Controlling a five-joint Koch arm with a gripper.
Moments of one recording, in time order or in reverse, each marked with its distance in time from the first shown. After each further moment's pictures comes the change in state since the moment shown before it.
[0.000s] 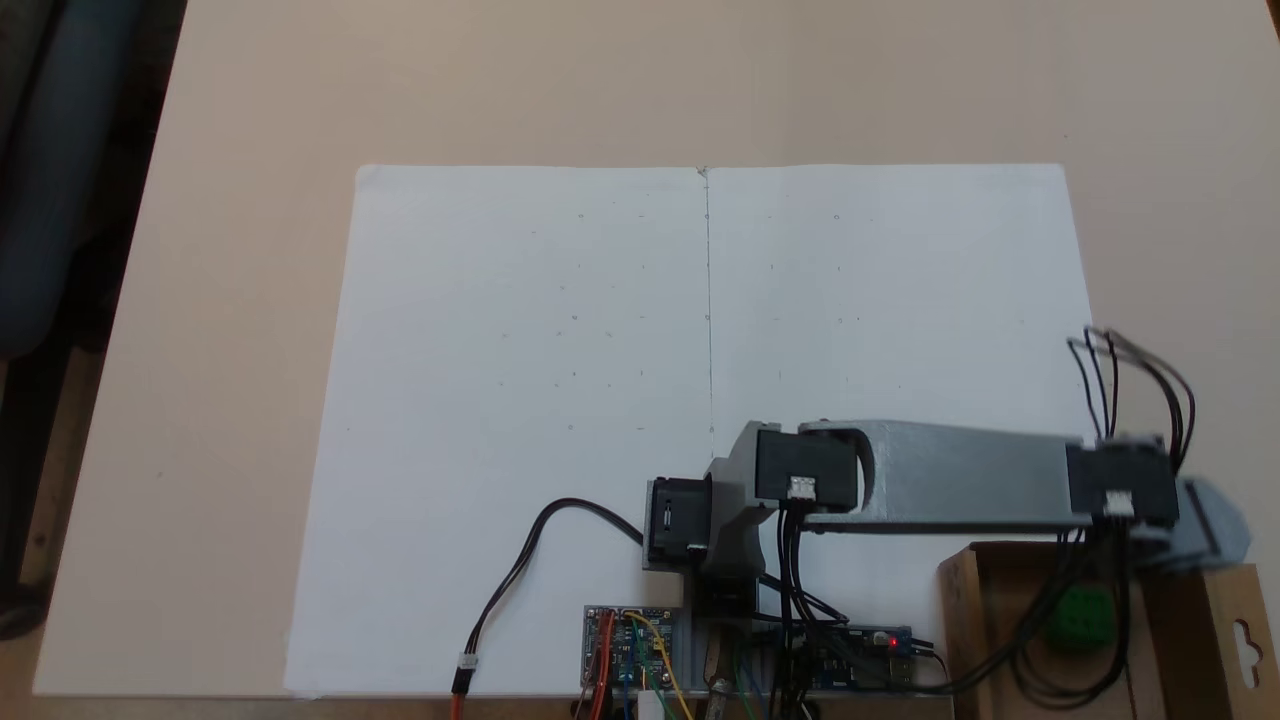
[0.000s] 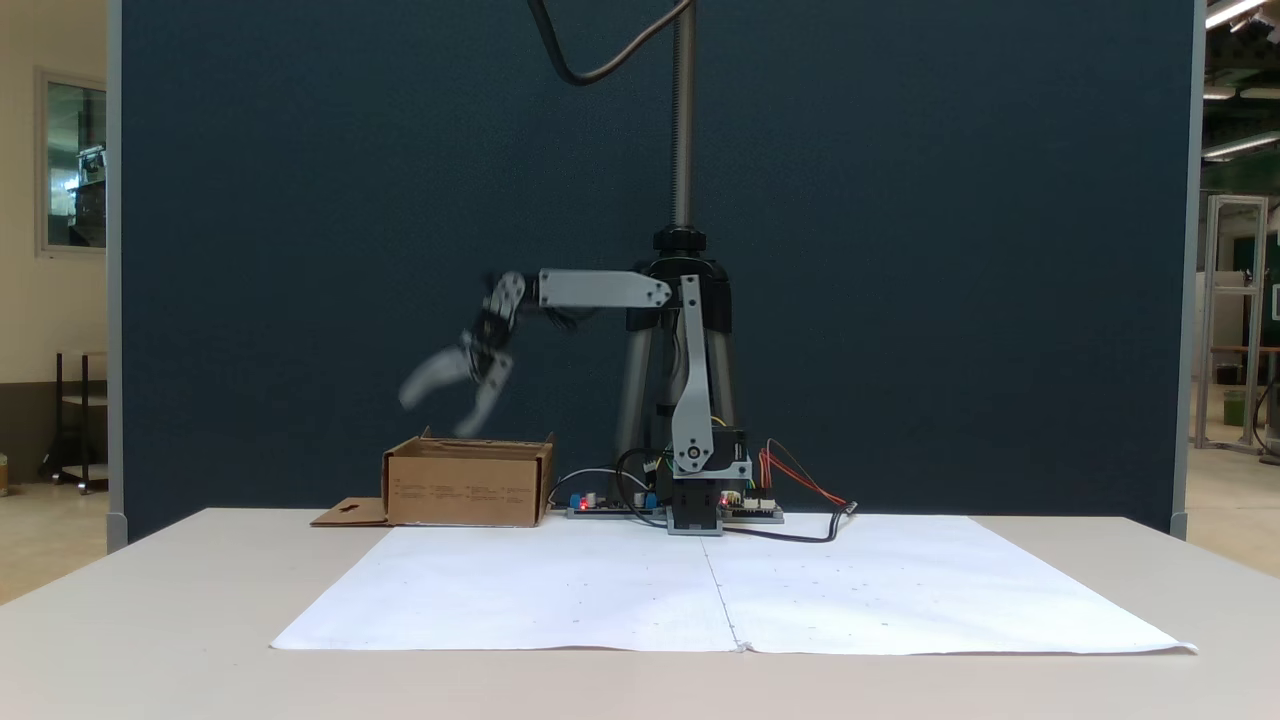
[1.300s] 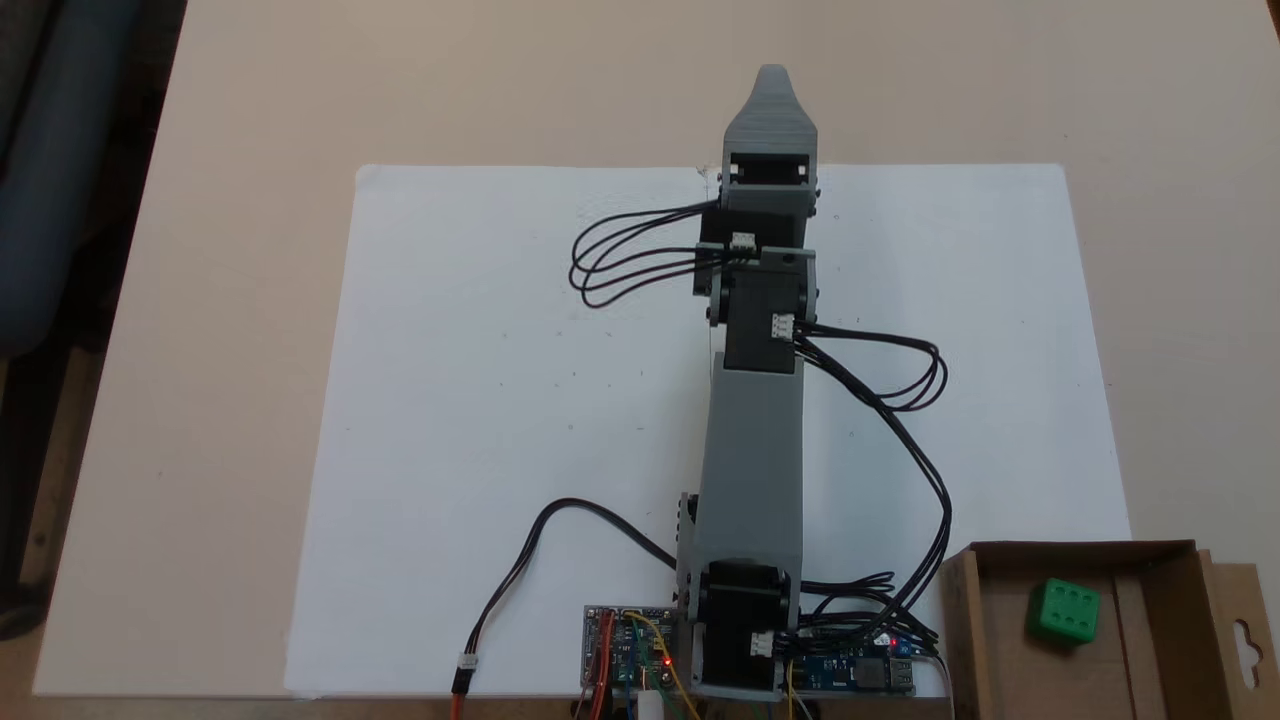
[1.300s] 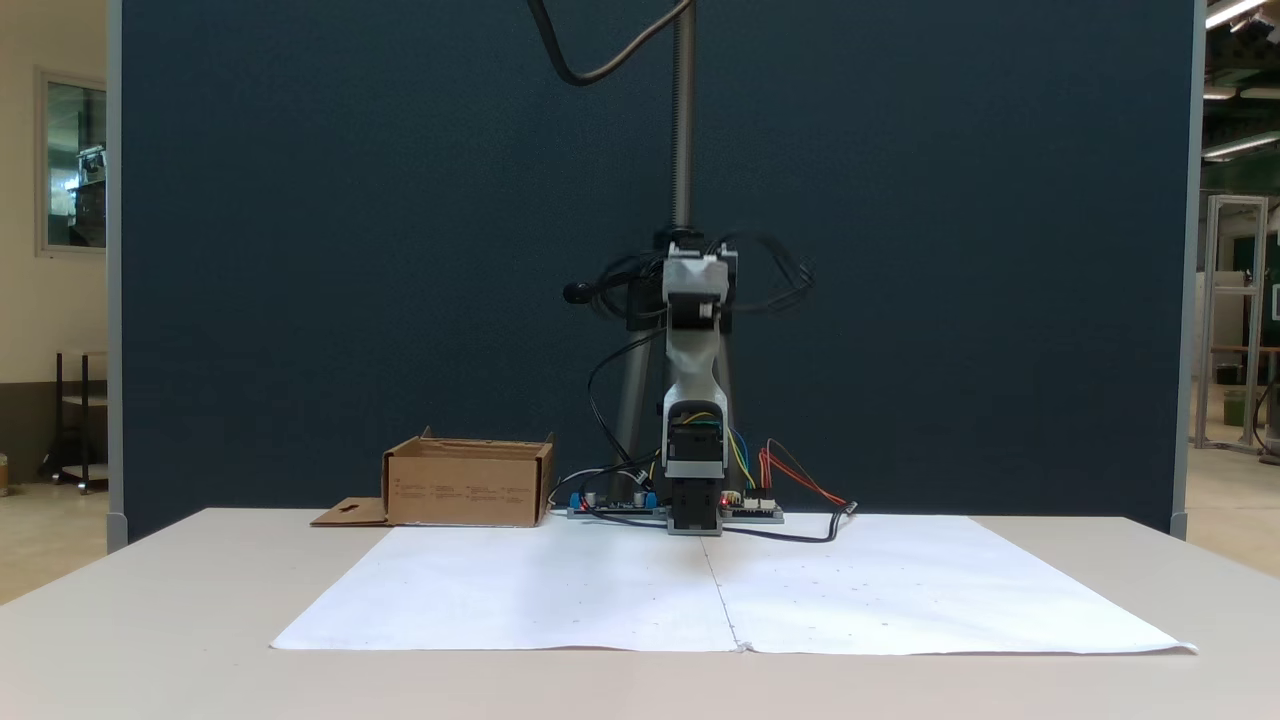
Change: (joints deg) arm -87.1 35.4 27.7 -23.7 9.4
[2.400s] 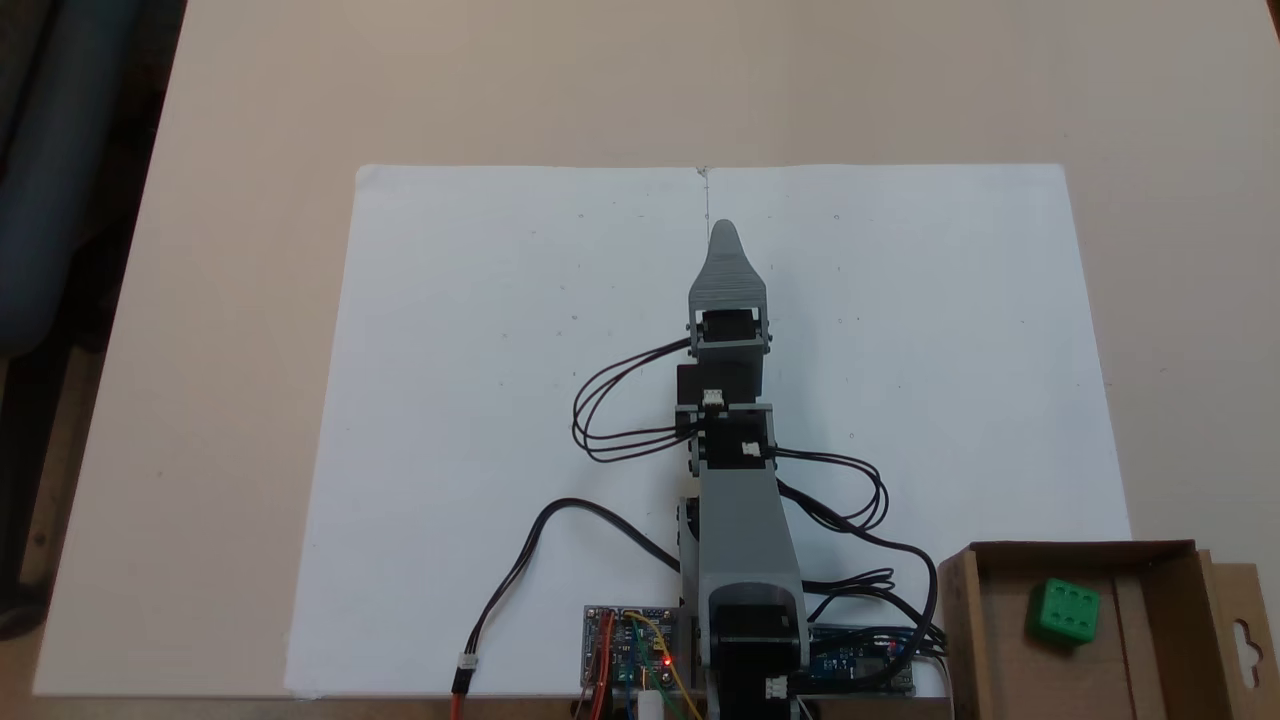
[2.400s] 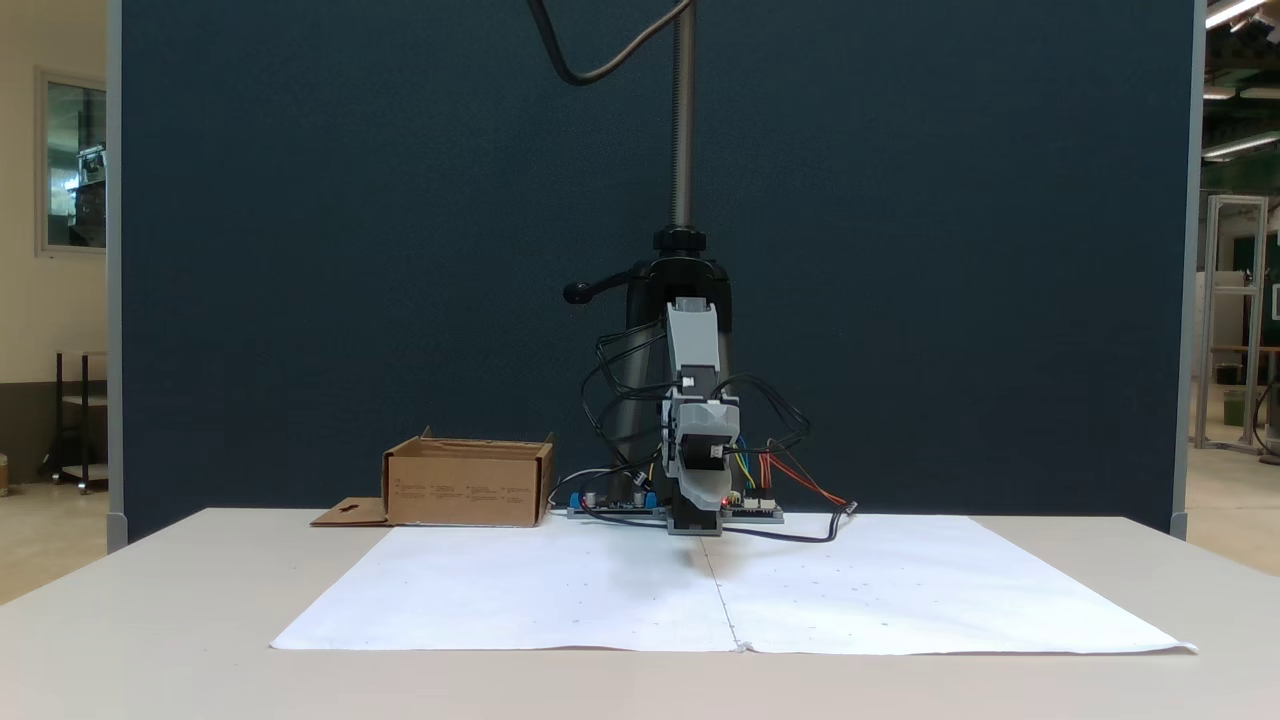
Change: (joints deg) arm -5.5 7.6 58.7 -60.4 0.1
